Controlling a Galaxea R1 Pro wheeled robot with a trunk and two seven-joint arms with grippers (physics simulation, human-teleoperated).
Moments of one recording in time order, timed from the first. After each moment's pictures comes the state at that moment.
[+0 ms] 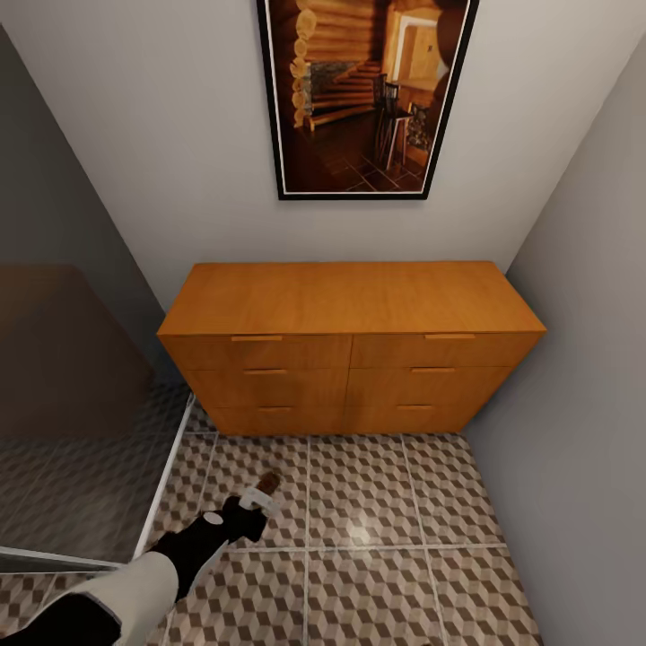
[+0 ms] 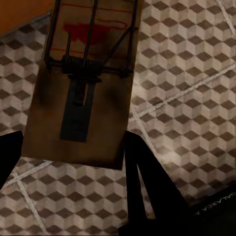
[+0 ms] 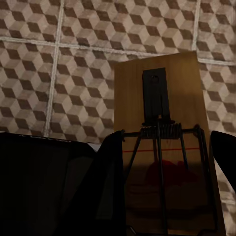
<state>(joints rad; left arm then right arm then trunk) -0.76 -0.02 -0.47 -0.17 0.07 0.02 -0.16 -0.26 0.06 0.56 -0.03 -0.37 -0.61 -0.11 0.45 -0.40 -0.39</state>
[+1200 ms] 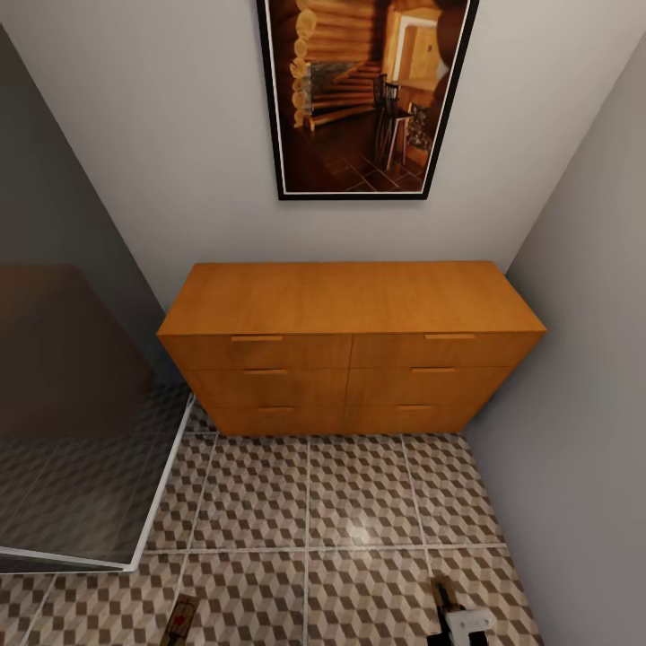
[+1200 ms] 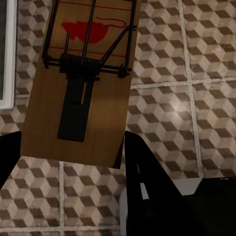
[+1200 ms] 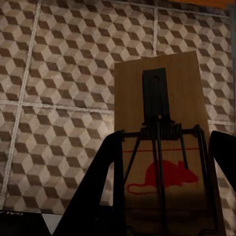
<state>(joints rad) -0.31 0.03 -0.46 0.07 0.40 -0.80 0.04 -0.27 -0.08 0.56 -0.33 -0.36 -0.52 -0.20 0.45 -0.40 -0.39</state>
